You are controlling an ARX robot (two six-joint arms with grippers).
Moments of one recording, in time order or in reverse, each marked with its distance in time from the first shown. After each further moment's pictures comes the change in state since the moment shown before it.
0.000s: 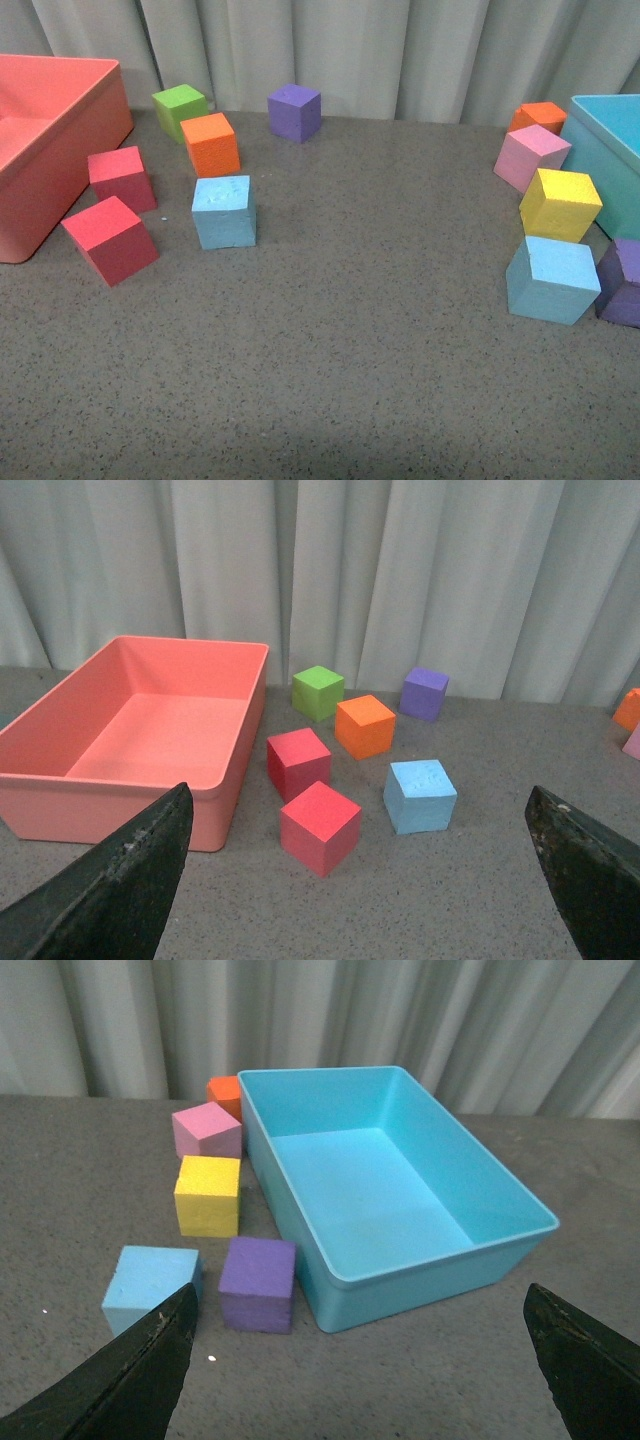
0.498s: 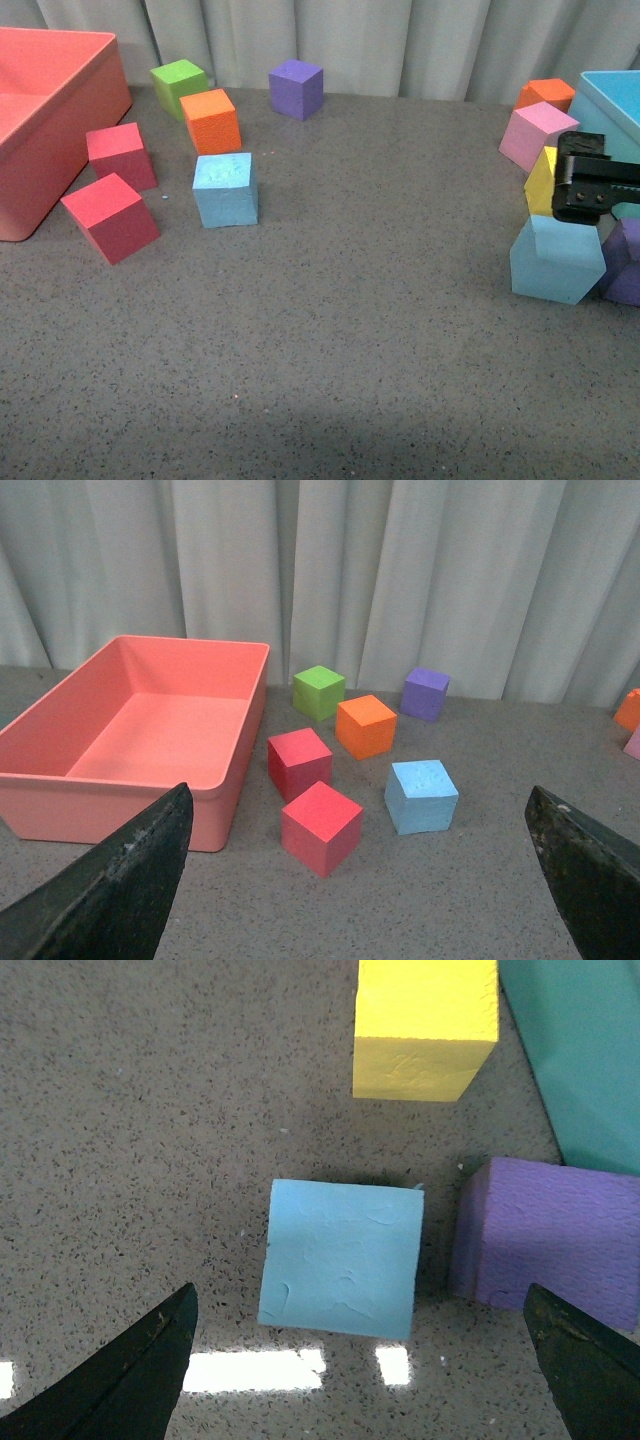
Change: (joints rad) left arm 0.000 0.000 0.000 0.000 0.000 0.000; right arm 0.028 1.241 0.679 -0.073 -0.265 0.275
